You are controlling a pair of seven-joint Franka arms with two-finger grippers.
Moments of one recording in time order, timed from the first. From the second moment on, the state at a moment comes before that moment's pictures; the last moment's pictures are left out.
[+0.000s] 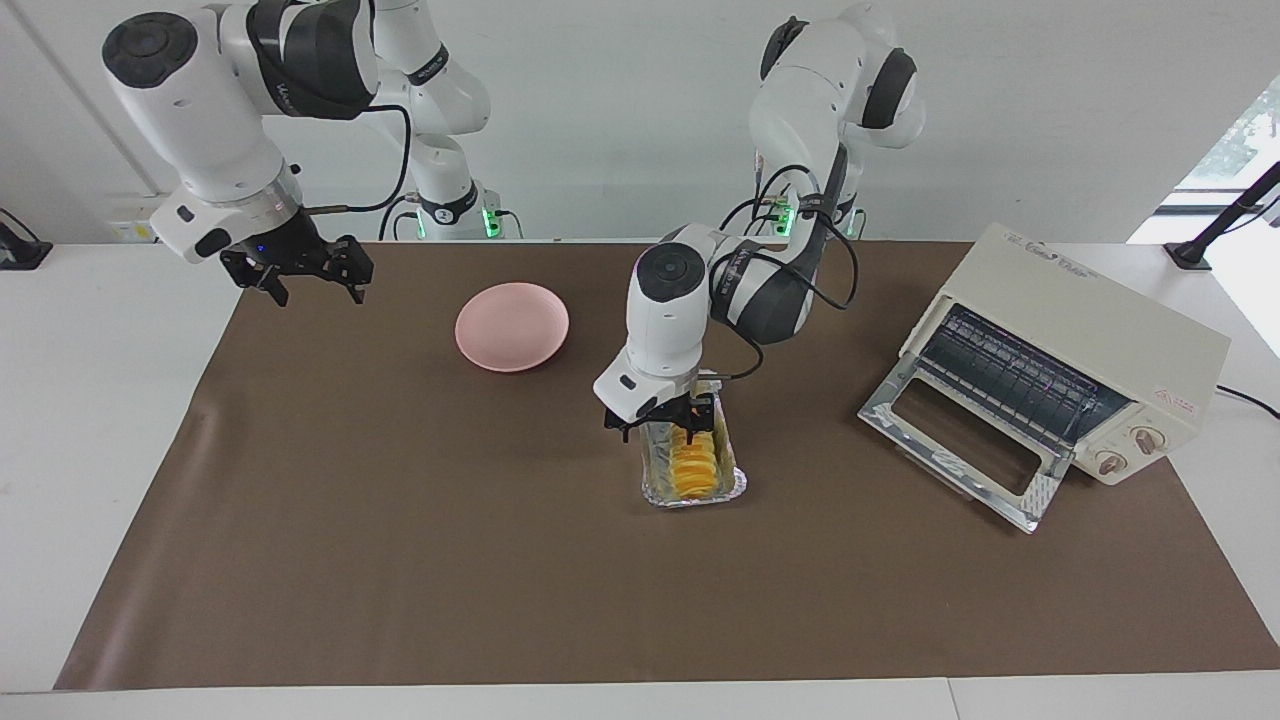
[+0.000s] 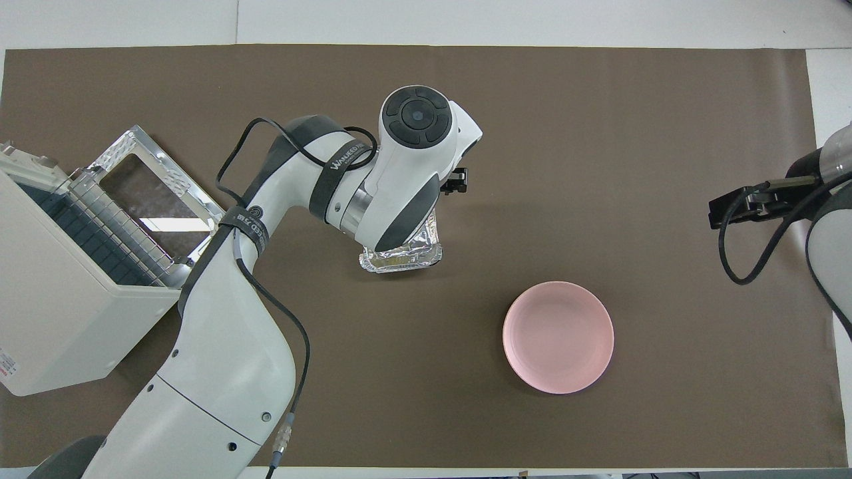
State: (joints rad) left arm -0.64 0.67 -0.03 -1.25 0.03 1.96 -0.53; right arm -0.07 -0.01 0.07 -1.70 -0.03 1.61 -0.04
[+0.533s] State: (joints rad) left arm -0.67 0.68 -0.03 -1.32 0.03 2.02 -0.57; right arm -0.07 -0.03 0.07 -1.70 -0.03 1.60 -0.04
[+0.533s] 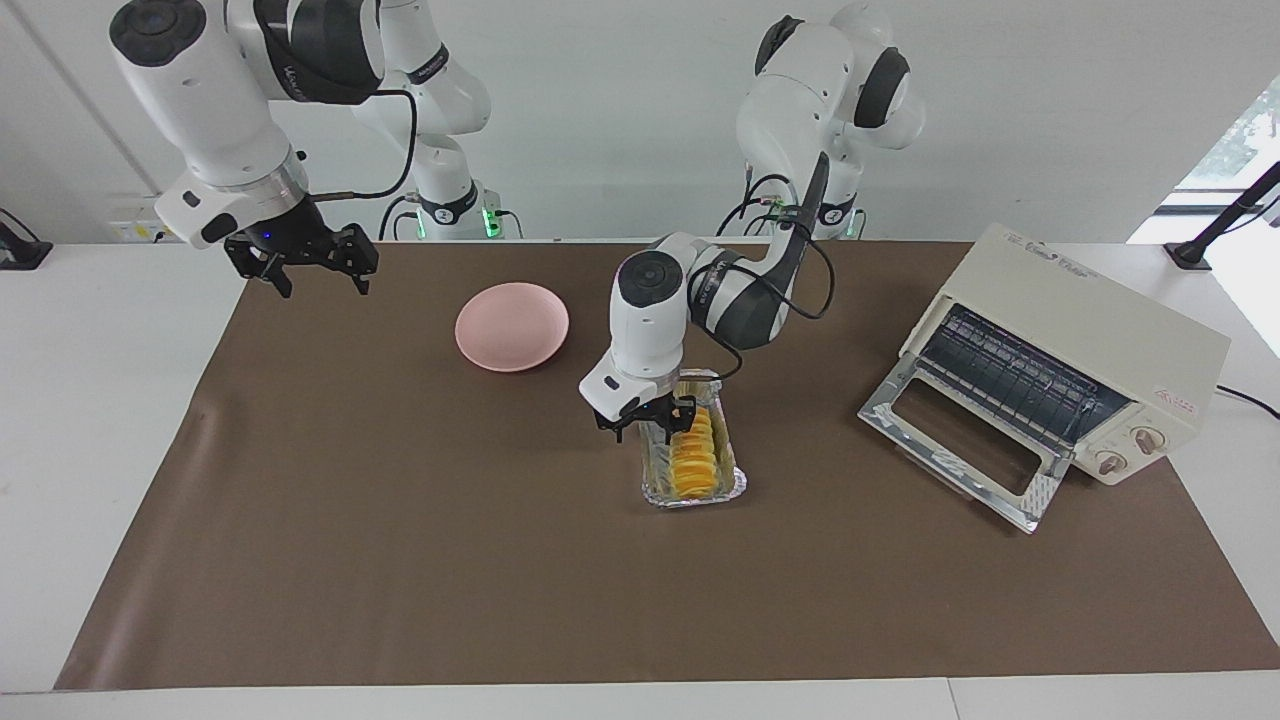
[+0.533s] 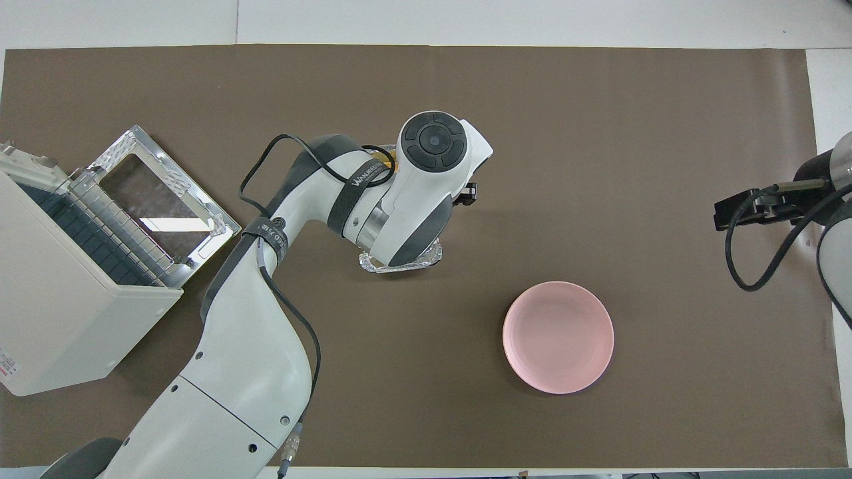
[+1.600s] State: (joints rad) left arm -0.69 0.67 -0.01 -1.32 0.04 1.95 -0.57; right arm -0.07 -0.03 0.07 -1.70 -0.03 1.60 -0.04
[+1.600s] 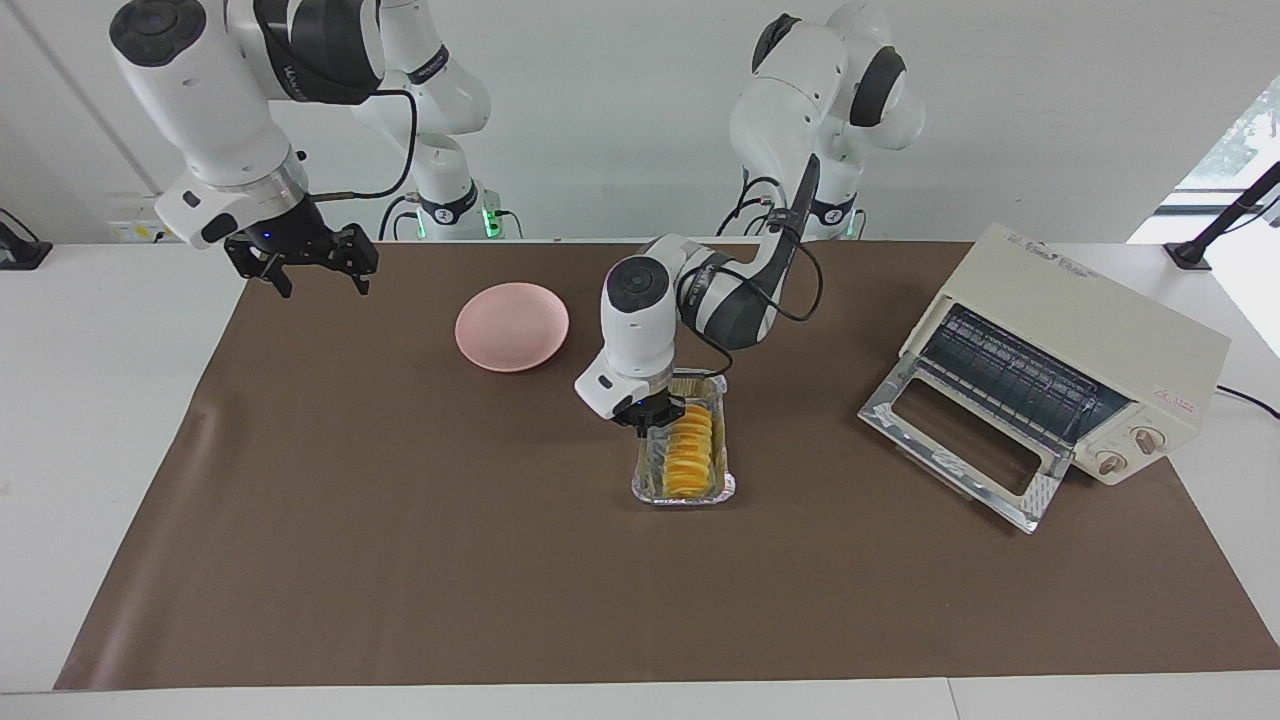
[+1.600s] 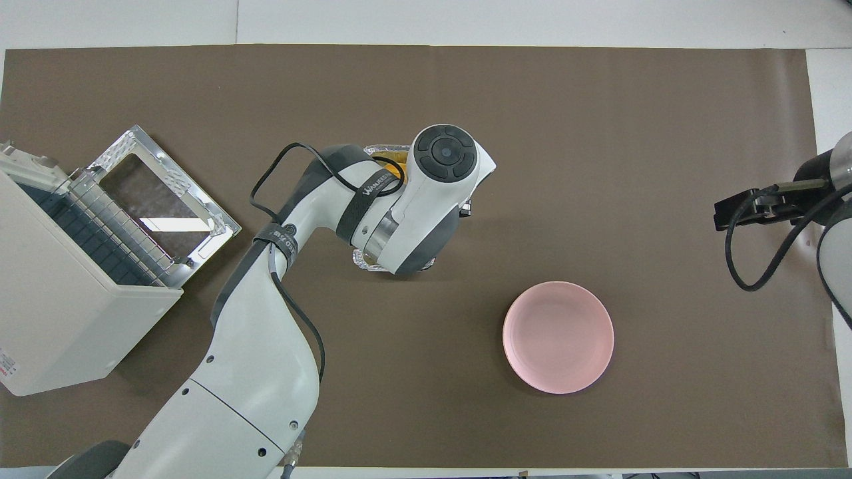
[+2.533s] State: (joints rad) left arm -0.51 0.64 0.30 -1.13 -0.01 1.60 -0.63; right arm -0.07 -0.03 0.07 -1.70 -0.03 1.60 -0.04
